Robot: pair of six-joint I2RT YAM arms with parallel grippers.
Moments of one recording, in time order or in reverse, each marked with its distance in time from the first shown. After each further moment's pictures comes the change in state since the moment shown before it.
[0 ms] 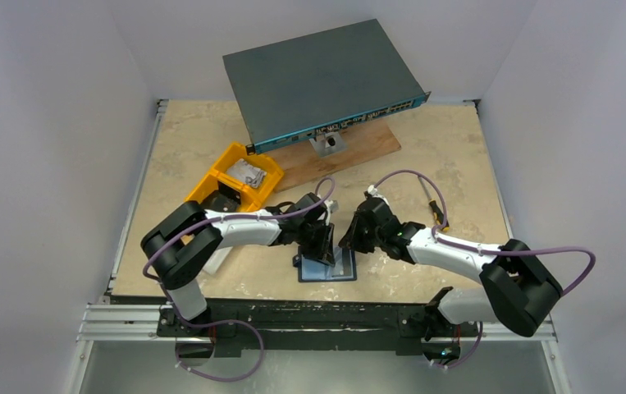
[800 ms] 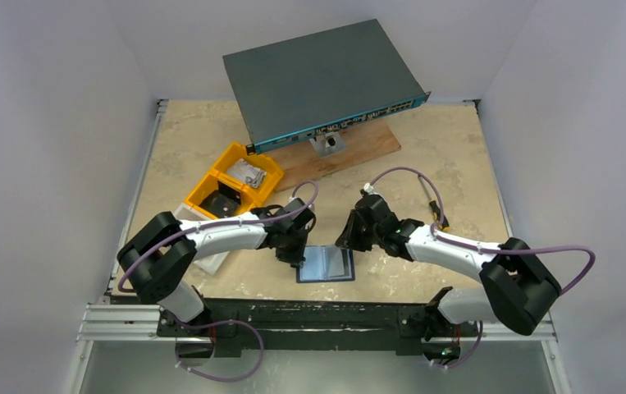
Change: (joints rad) left arm 0.003 -0.160 -0.056 -0.308 -0.291 0.016; right arm 0.002 0.011 0.034 -0.020 -0.037 -0.013
